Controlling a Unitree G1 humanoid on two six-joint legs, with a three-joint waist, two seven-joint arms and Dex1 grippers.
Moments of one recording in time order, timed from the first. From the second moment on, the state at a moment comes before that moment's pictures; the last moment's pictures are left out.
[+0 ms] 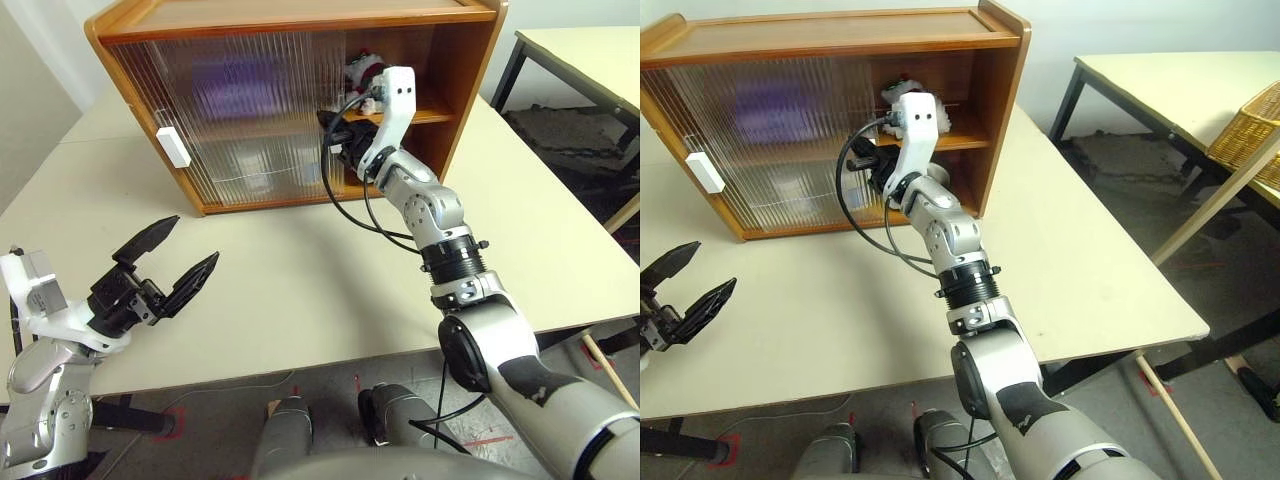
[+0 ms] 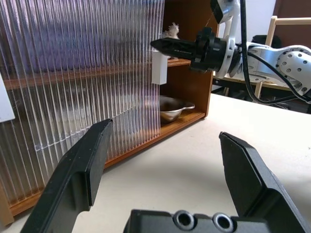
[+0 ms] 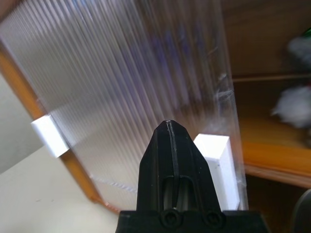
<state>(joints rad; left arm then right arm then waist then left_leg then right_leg) 0.23 0.53 0.50 -0.21 -0.72 -0.08 -1.01 -0.89 0.05 0.01 0.40 0.39 0.30 0.32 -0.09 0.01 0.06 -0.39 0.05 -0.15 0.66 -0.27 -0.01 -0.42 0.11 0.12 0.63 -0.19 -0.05</state>
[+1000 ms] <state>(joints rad) 0.22 0.54 0.50 -0.21 -0.72 -0.08 -1.01 -0.74 0.07 0.17 0.21 0.41 0.26 0.59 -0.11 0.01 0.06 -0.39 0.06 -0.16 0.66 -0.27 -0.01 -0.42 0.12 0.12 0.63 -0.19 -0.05</state>
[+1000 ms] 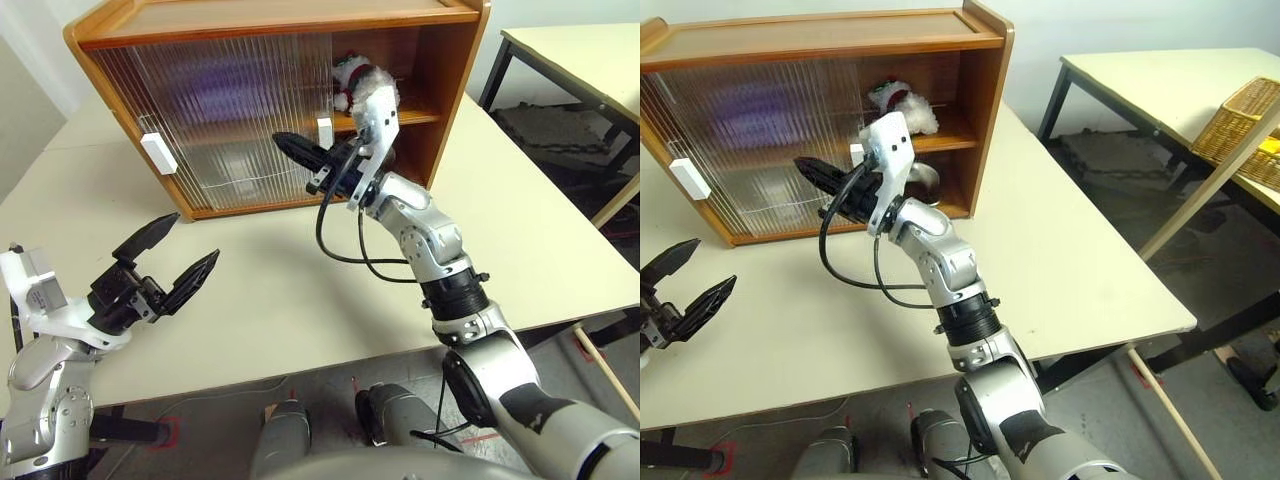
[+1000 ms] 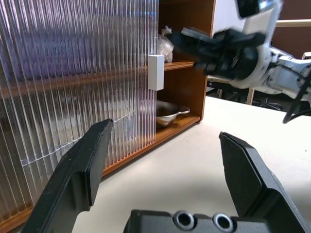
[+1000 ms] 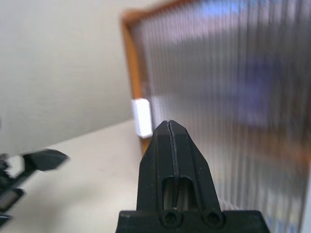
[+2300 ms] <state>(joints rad) 0.24 0.54 0.50 -0.22 -0.72 -0.07 -0.99 -0.84 0.08 0.06 0.57 0.57 0.21 0.43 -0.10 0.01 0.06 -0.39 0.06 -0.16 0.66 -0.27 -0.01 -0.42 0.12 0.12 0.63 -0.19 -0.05</state>
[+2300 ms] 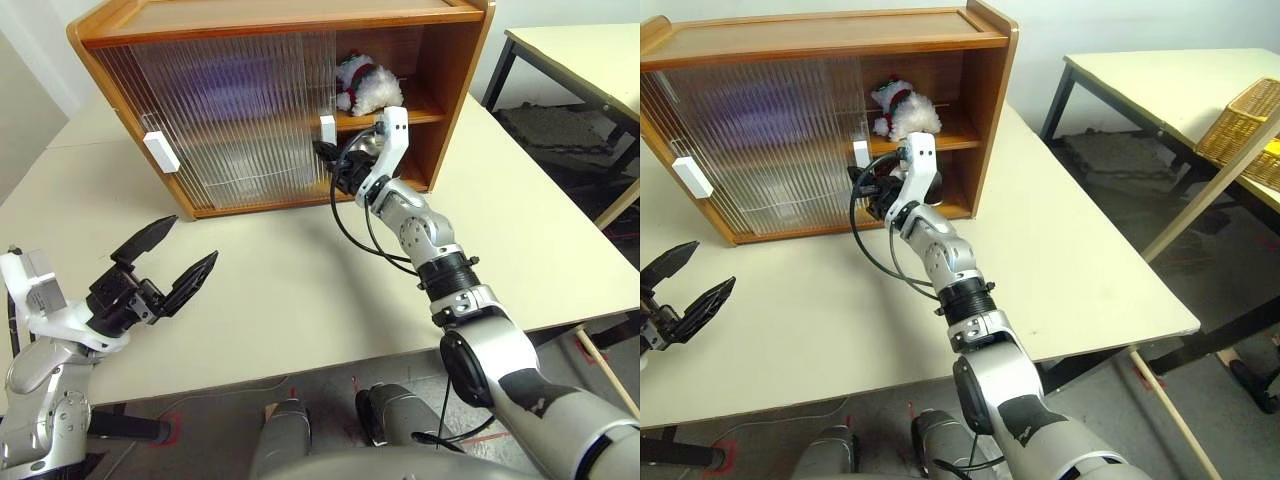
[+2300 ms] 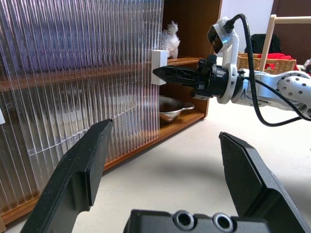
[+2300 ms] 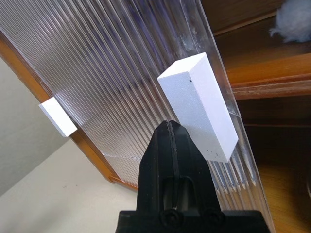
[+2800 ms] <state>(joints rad) 0.24 0.54 0.50 -0.22 -0.72 -0.07 -0.99 -0.95 0.08 0.06 0.70 0.57 0.17 0.41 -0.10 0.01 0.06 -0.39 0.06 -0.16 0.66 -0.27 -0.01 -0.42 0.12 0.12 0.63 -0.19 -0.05</state>
